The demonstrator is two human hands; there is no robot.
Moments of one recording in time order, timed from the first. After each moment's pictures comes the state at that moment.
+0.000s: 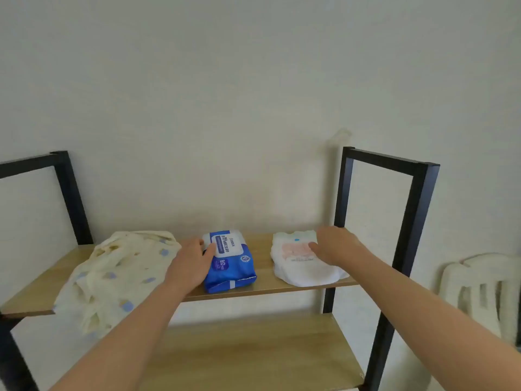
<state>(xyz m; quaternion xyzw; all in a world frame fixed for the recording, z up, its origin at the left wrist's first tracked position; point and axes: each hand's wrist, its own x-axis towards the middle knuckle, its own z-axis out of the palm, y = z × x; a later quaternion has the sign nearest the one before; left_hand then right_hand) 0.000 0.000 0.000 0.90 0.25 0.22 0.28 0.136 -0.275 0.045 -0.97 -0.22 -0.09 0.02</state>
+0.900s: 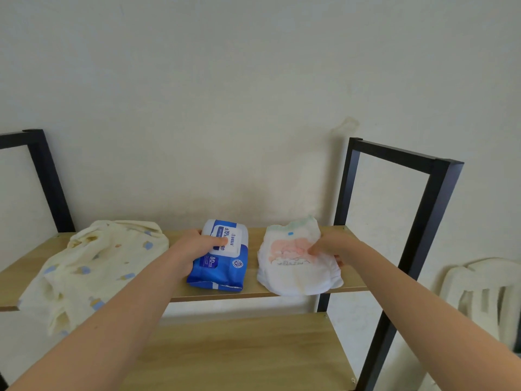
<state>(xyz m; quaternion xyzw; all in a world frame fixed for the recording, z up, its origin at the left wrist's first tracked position) 0.041 -0.017 0.027 0.72 0.33 0.07 0.61 0.181 -0.275 0.036 -0.91 -0.07 0.21 0.34</state>
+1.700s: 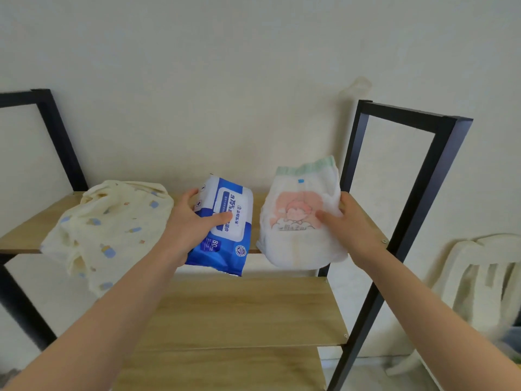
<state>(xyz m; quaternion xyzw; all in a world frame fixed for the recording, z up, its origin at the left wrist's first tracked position) -0.030 -0.074 0.023 0.70 0.25 0.26 0.62 0.108 -0.321 0.020 -0.76 -0.20 0.01 0.61</state>
